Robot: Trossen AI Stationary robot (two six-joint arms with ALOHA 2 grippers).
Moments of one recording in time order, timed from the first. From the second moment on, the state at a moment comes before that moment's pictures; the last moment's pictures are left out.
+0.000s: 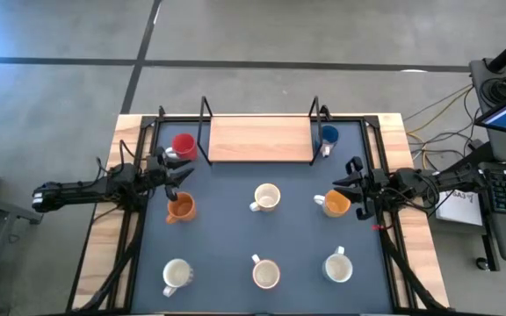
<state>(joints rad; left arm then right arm) 0.10 0.09 0.04 0.14 -0.28 -0.09 0.16 0.18 0.01 0.42 0.10 0.07</state>
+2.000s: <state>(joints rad) 0.10 0.09 0.04 0.14 -0.28 -0.09 0.16 0.18 0.01 0.42 0.15 0.30</state>
